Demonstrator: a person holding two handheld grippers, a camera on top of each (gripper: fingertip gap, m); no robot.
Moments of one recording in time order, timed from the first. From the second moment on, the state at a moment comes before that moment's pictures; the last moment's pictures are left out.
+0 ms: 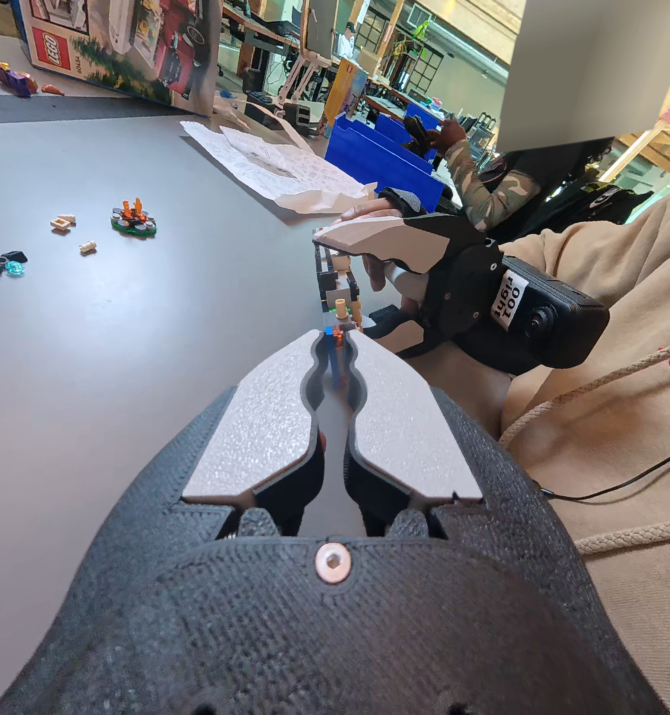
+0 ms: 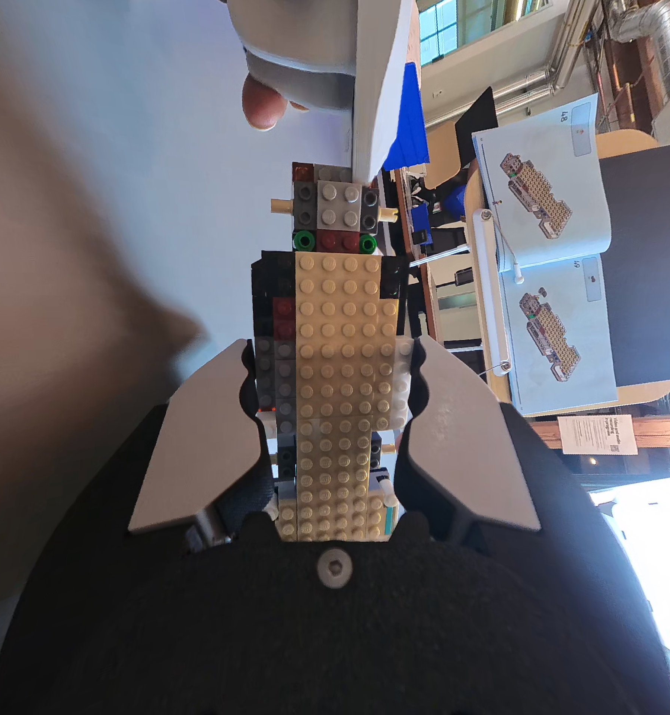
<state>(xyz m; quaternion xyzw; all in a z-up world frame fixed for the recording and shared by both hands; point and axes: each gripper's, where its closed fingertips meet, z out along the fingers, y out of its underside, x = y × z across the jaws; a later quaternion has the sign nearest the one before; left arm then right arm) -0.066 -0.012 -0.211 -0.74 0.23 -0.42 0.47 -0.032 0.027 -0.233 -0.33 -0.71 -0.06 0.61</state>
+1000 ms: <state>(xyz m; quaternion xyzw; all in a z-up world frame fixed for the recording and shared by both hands) -0.070 -0.007 -0.208 -0.75 0.21 -0.42 0.47 -0.036 0.032 -0.233 -0.36 -0.73 -0.02 0.58</state>
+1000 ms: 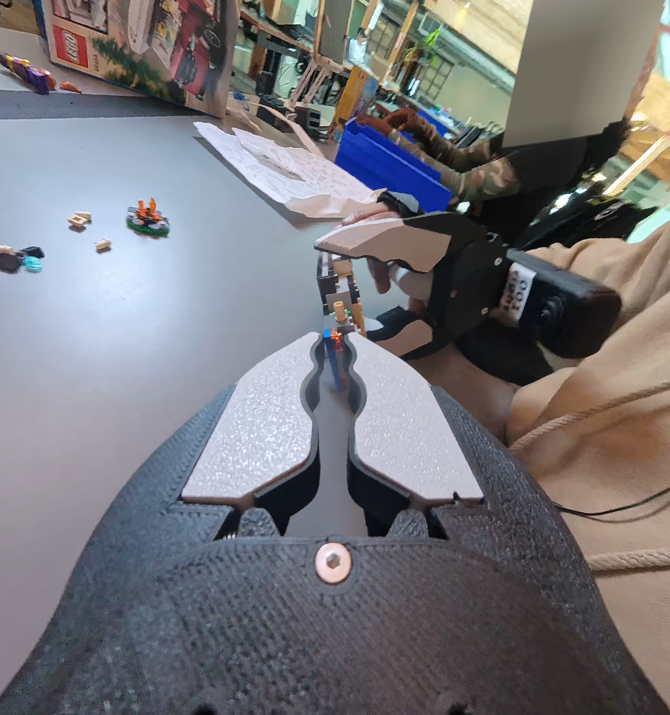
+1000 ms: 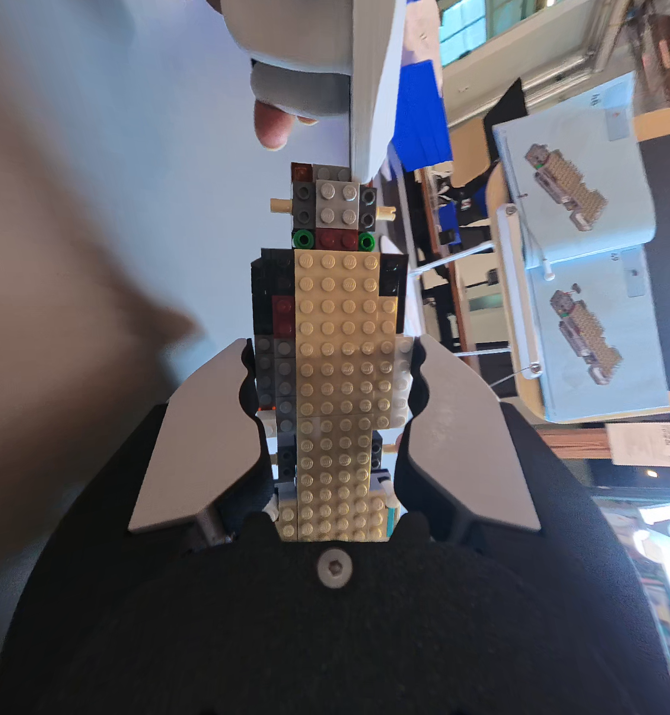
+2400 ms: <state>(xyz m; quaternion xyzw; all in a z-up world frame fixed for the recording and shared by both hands) -0.136 0.013 -0.194 -0.73 0.24 -0.16 0.61 -0.079 0.049 -0.201 -0.49 -0.78 0.23 0.32</state>
